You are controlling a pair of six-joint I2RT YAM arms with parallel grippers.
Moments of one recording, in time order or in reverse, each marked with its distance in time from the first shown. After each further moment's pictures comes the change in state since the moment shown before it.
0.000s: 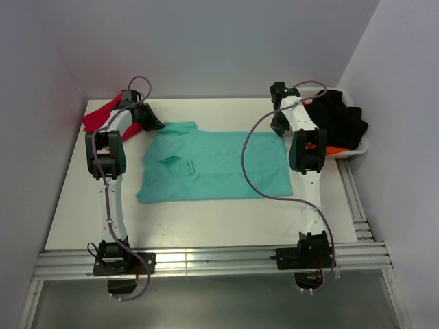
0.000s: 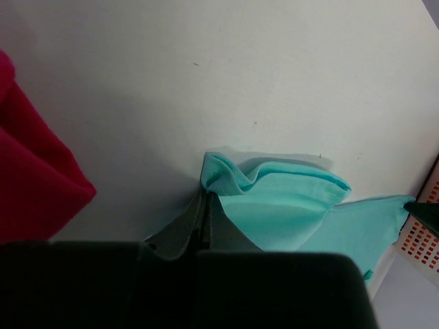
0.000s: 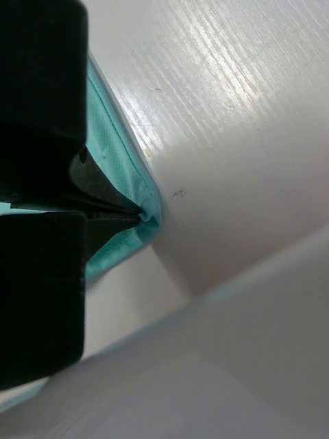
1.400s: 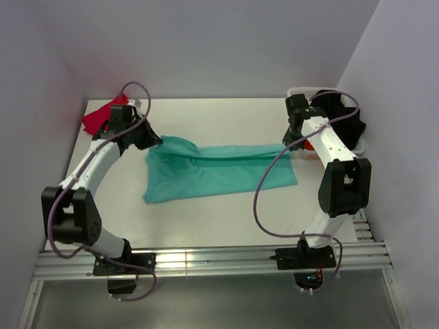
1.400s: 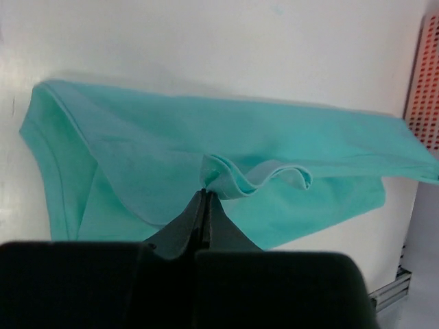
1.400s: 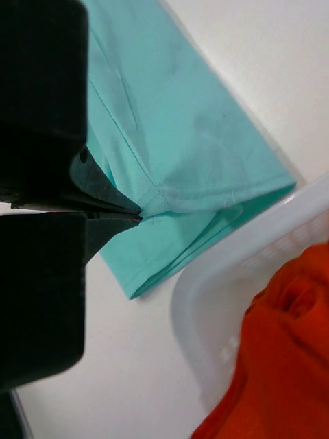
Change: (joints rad) left arm -0.117 -0.912 -0.783 0.034 -0.141 0.053; right arm 0.014 -0.823 -0.891 0.229 -0.047 0.052
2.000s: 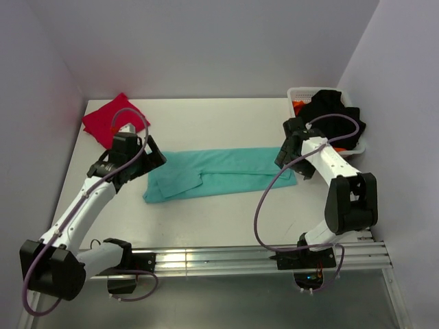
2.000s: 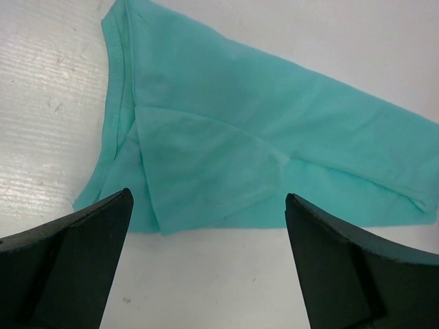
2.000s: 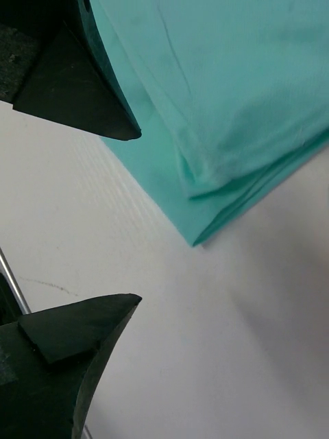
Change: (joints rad) left arm -0.175 -0.481 -0.364 -0.118 -0.365 -0.134; right arm 0.030 -0.212 -0.408 0.030 0.037 0.064
